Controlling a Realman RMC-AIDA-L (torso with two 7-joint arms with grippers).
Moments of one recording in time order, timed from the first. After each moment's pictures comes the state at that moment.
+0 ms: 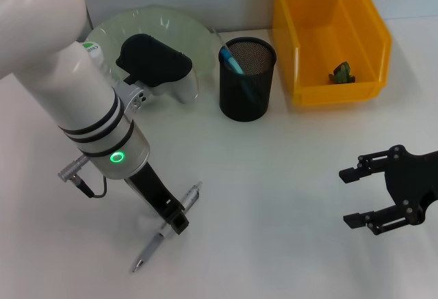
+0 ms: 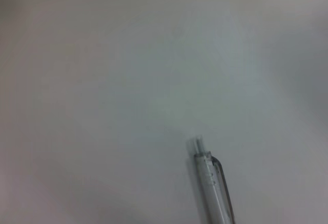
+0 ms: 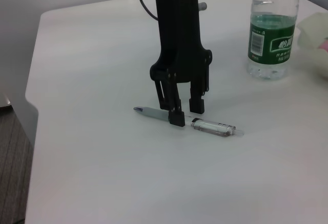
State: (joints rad) left arm -0.92 -2.08 1.67 0.87 2.43 1.44 -2.71; right arm 0.50 2.03 -0.61 -0.93 -2.38 -1.85 1.26
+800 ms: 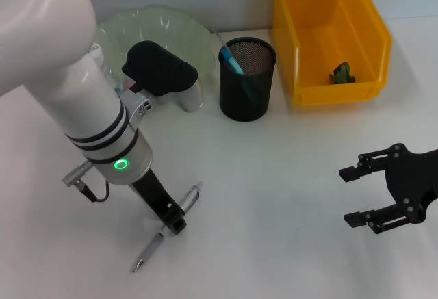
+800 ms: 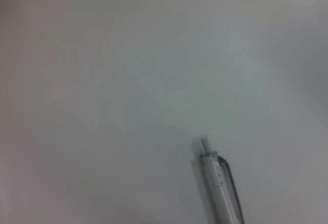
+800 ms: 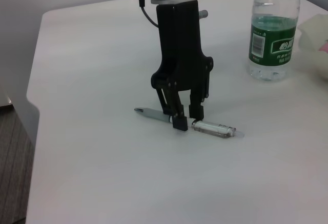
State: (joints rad) left arm -0.92 -2.08 1.73 0.87 2.43 1.40 -2.72; right arm 0.51 2.03 -0.61 -0.94 -2.38 -1.85 1.26
